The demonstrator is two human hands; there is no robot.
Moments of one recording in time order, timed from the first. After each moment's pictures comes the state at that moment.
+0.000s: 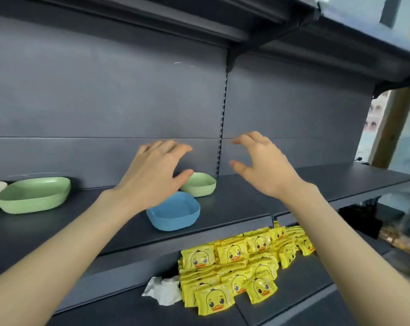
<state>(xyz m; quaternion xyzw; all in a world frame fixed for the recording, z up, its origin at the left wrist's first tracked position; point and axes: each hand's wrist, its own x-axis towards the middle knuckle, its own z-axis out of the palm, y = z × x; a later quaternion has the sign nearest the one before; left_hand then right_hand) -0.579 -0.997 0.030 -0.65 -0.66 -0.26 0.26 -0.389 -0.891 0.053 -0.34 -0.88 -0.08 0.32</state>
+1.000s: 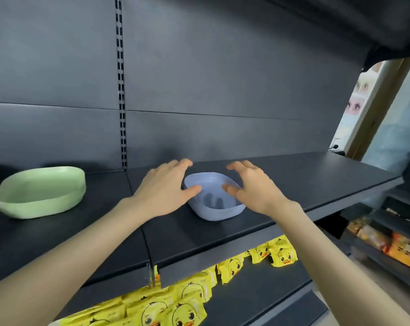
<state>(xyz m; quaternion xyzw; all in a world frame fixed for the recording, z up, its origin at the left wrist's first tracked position) -0.416 -0.617 -0.038 -0.64 -0.72 -0.24 0.03 -0.238 -0.522 -0.026 -0.42 -0.89 0.04 0.18</state>
